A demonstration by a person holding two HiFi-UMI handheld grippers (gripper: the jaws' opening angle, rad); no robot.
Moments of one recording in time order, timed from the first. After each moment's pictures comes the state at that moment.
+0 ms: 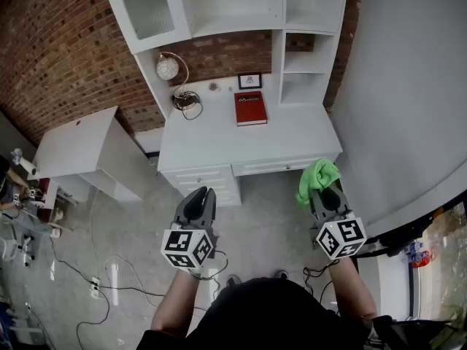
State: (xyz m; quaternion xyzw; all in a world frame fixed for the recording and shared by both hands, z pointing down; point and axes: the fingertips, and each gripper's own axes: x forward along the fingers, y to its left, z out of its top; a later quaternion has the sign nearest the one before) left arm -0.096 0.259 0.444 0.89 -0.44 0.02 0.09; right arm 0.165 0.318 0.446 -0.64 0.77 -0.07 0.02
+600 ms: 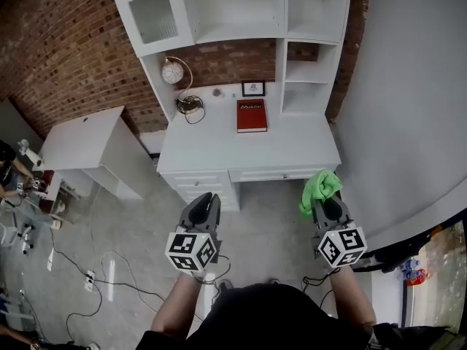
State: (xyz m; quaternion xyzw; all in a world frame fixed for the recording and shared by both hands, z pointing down) left arm -0.046 0.277 0.454 0.88 -0.46 0.02 0.11; right arm 0.217 0.332 0.458 -0.62 0.78 -0.08 0.01
